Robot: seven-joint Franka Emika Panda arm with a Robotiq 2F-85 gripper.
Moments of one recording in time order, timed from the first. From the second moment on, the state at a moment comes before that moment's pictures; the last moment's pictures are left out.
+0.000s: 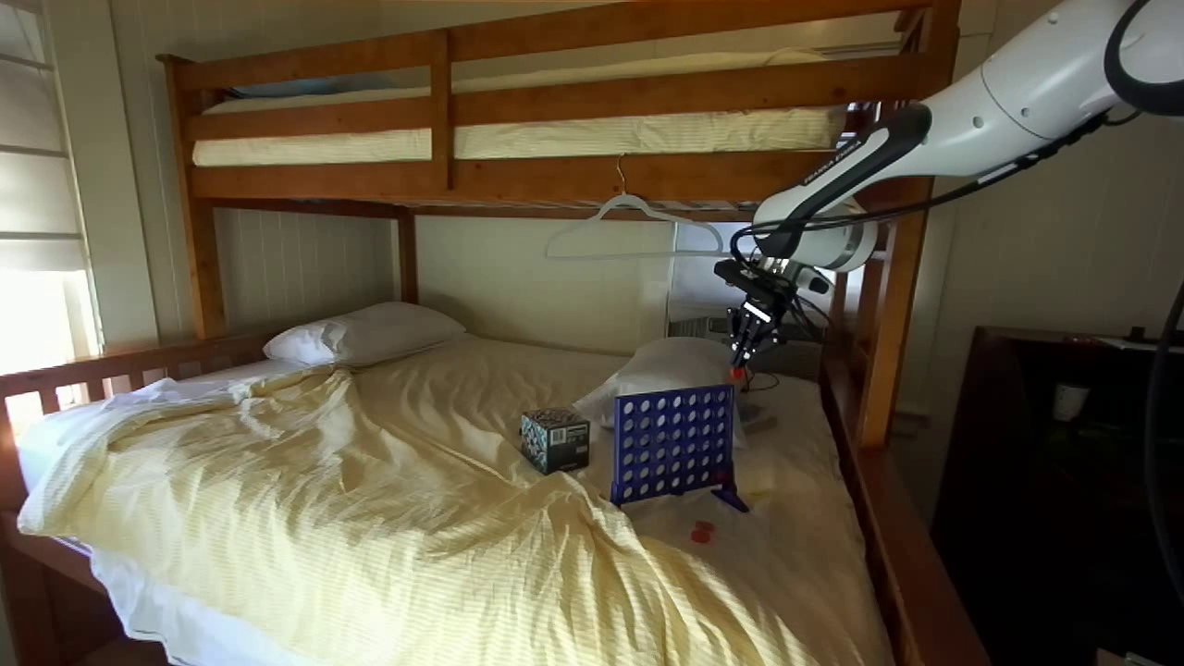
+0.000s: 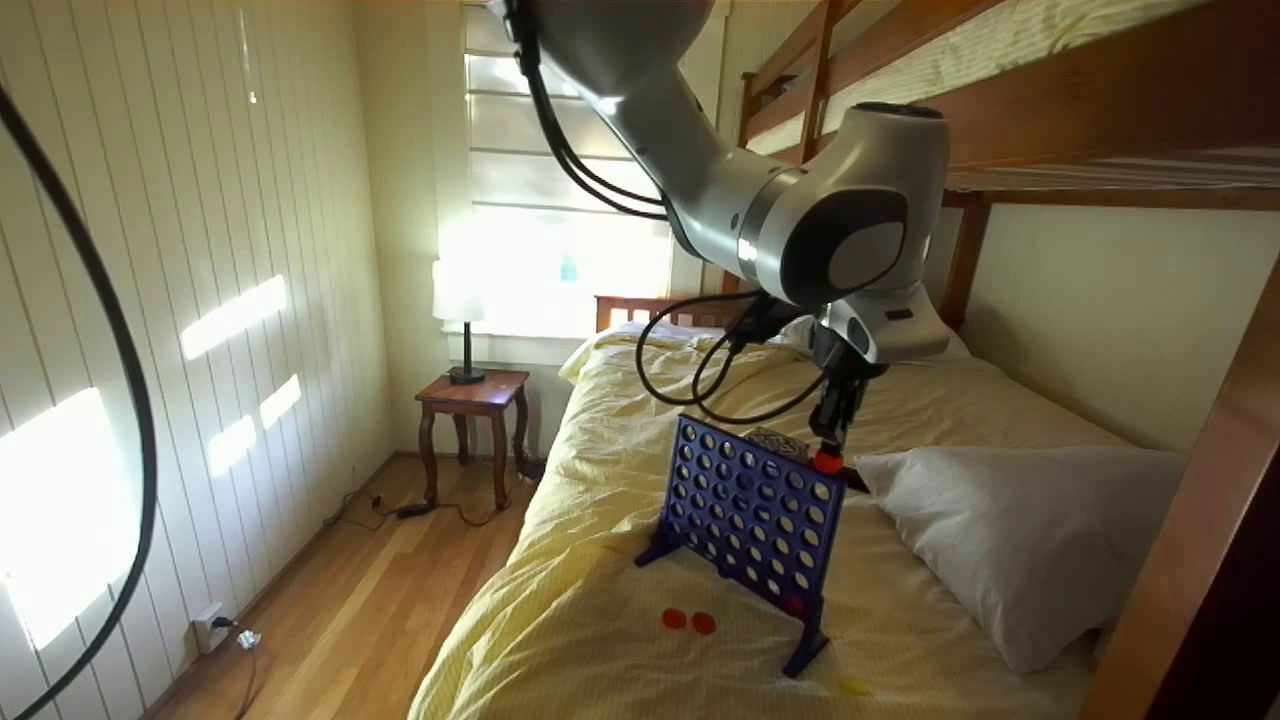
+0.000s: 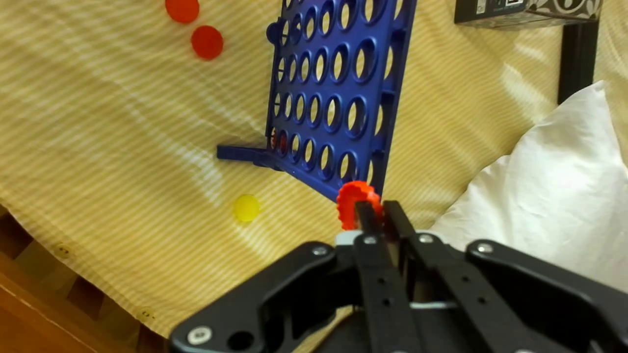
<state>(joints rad) -0.20 0.18 -0.21 -1.97 0.25 2.46 1.19</state>
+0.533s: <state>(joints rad) -0.20 0.21 -0.21 -1.94 0.32 2.47 1.20</state>
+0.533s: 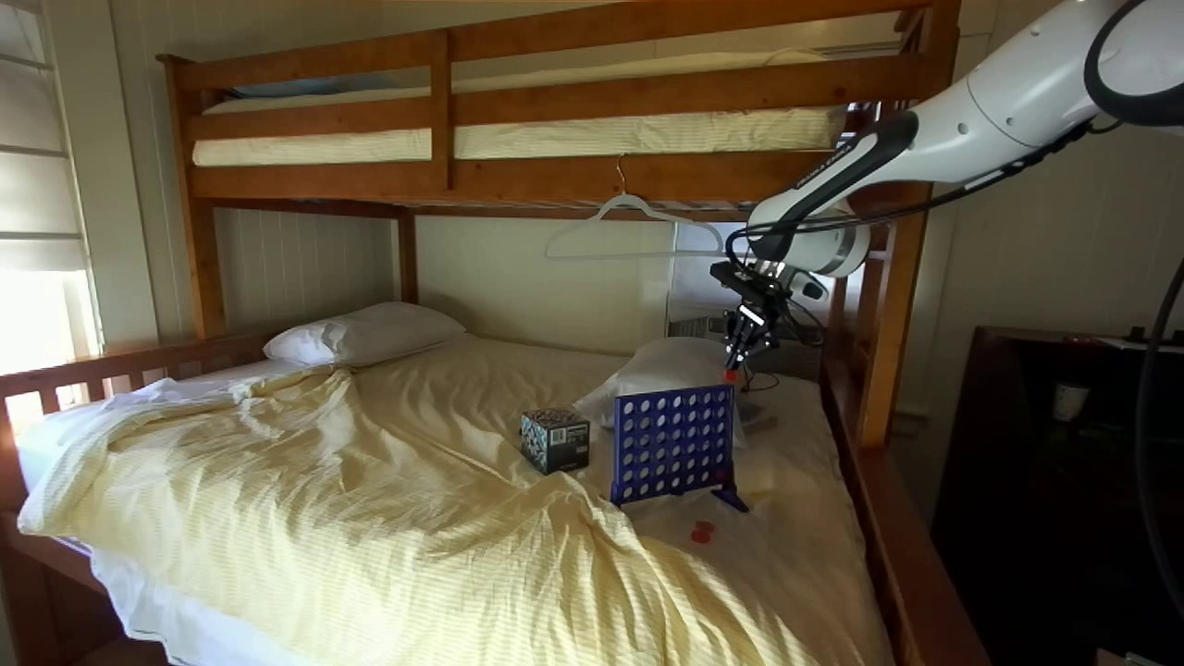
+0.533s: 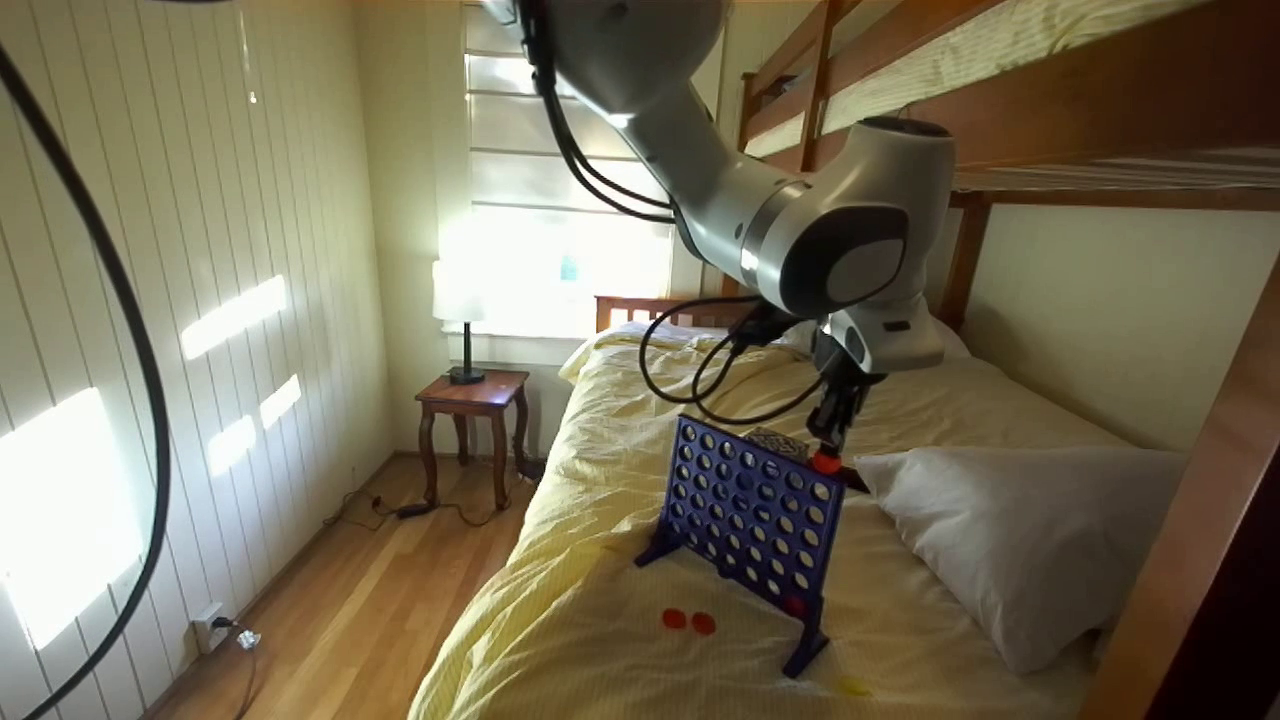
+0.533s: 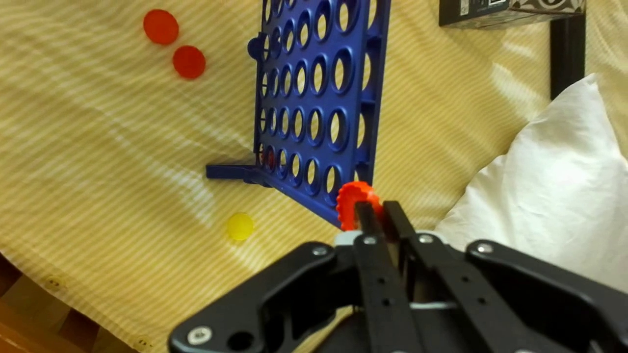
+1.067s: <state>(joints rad) -0.20 0.23 -0.21 -1.93 0.32 2.49 1.22</state>
